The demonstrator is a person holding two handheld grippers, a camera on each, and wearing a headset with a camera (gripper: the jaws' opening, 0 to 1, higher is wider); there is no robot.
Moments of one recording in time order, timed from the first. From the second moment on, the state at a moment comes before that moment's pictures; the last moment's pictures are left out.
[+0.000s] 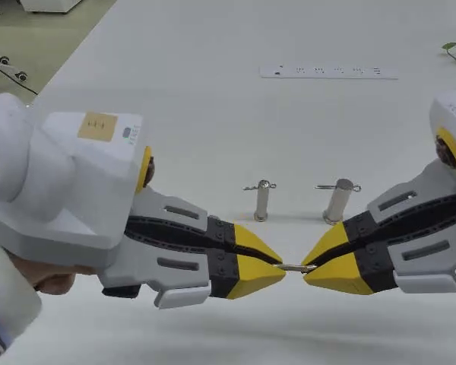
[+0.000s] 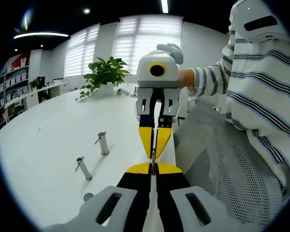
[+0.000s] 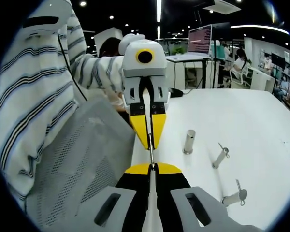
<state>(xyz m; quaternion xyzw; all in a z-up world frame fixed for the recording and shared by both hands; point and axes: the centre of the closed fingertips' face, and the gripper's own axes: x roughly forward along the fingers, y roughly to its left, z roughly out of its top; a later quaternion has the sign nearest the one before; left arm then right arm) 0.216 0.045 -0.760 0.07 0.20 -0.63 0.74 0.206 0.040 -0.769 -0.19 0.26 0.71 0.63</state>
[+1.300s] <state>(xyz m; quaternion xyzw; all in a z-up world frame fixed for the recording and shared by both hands) 0.279 0.109 -0.819 0.10 0.23 -0.46 0.85 0.264 0.058 -0.801 -0.28 0.28 0.64 0.66</state>
